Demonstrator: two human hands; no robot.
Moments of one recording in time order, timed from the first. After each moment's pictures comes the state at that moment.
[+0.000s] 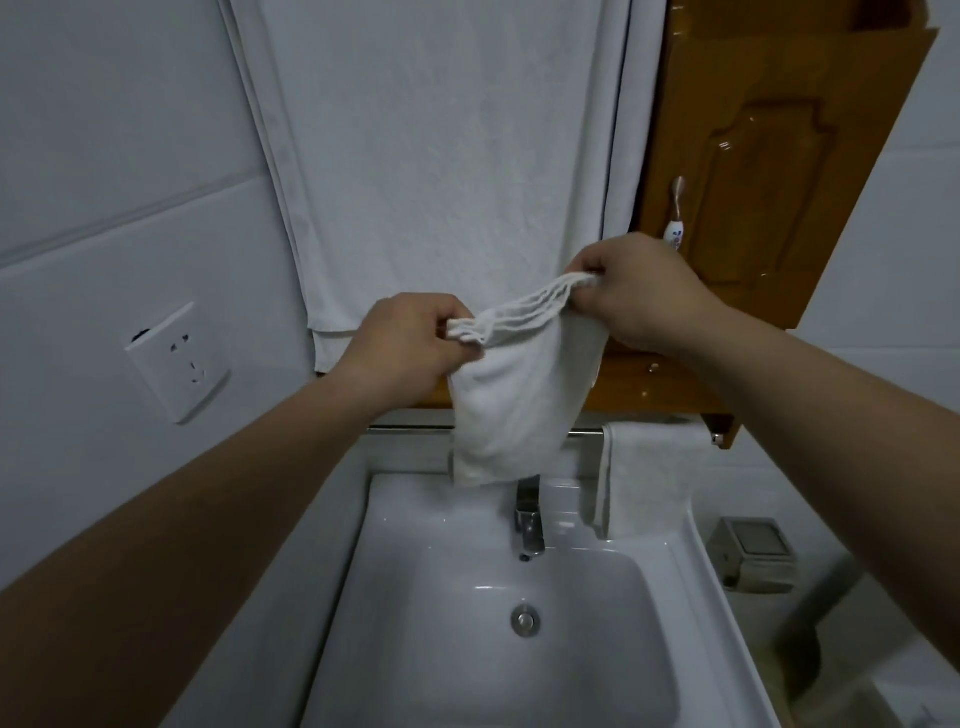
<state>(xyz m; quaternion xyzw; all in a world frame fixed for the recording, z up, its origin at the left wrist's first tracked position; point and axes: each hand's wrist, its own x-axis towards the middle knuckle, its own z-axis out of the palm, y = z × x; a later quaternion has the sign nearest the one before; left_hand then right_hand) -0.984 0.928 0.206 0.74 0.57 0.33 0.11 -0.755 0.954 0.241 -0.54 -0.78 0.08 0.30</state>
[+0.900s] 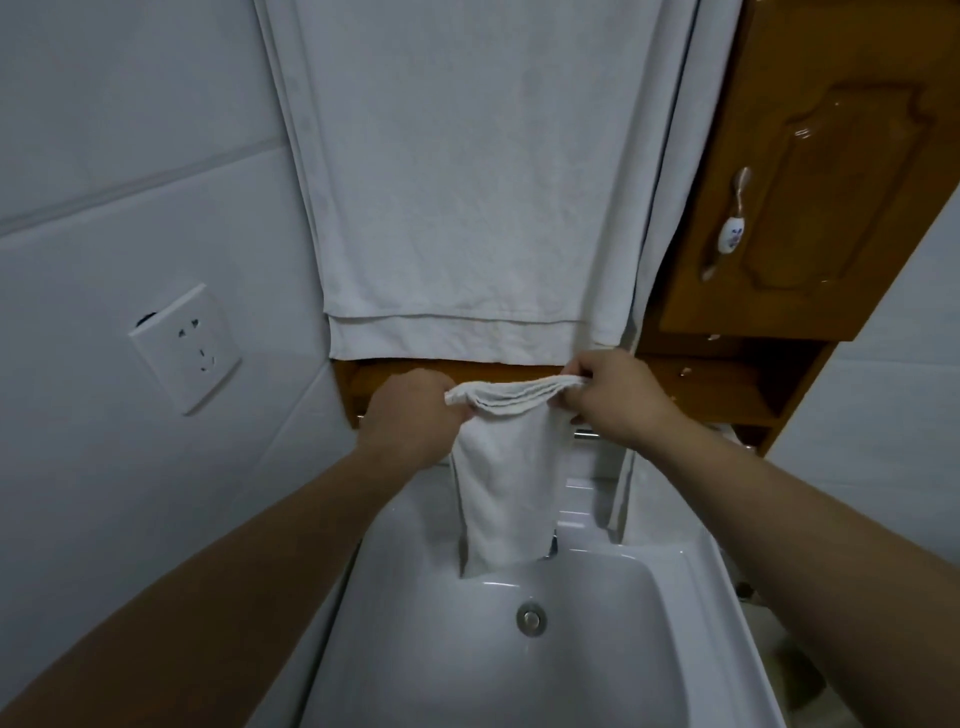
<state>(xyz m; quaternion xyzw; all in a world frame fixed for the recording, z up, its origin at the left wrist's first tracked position) -1.006 0.955 0.119 0.68 0.70 0.23 0.09 -0.785 0.983 0.137 -0.59 -0.70 0.29 0.28</state>
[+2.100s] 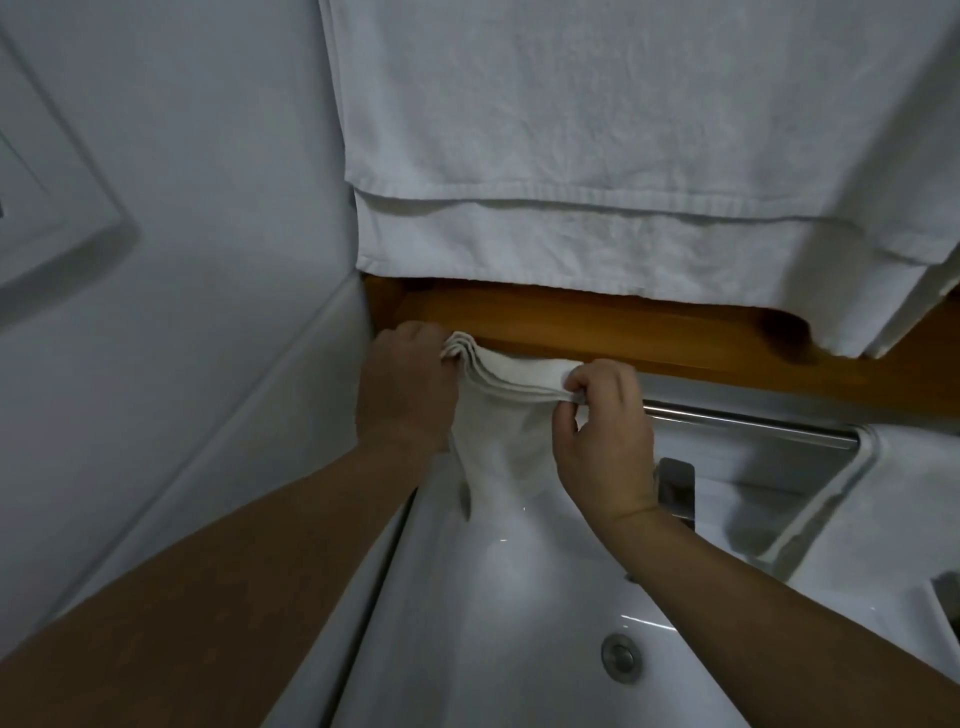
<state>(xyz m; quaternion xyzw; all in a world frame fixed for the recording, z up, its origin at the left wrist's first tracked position) -1.115 1.094 -0.065 0.61 0.70 0.34 -0.13 -0.933 1.099 -0.112 -0.48 -0.70 0.05 0.52</state>
